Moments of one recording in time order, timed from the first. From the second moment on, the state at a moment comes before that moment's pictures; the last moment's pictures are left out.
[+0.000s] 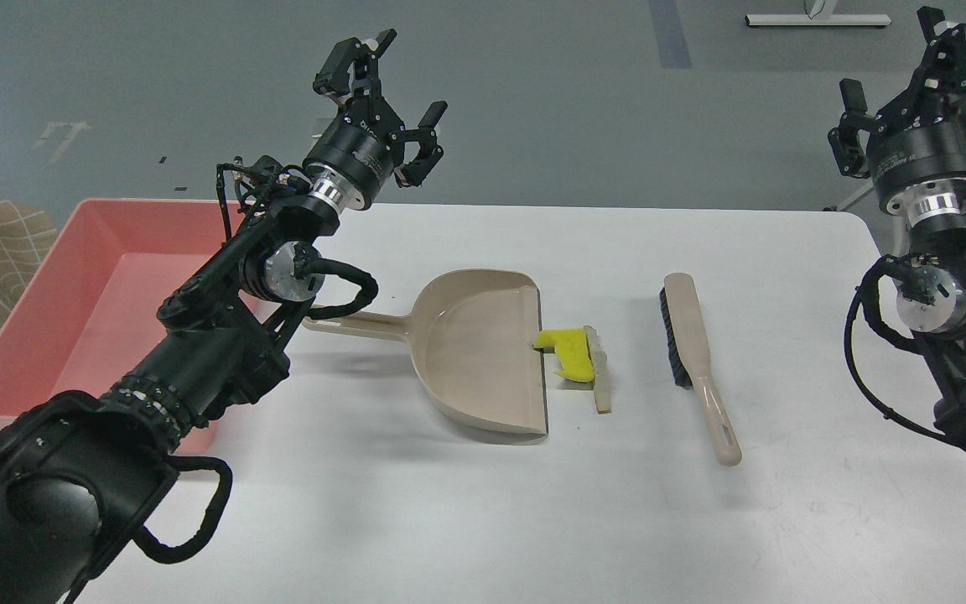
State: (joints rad) left arm -0.82 0.01 -1.08 -0.61 0.46 -0.37 -0.30; right arm 0.70 -0.34 1.08 0.85 -0.52 0.06 0.42
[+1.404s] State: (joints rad) left arm -0.37 0.70 -0.89 -1.67 0.97 -0.02 -0.14; right arm 0.67 -0.32 1.08 0.86 -0.44 0.06 0.32
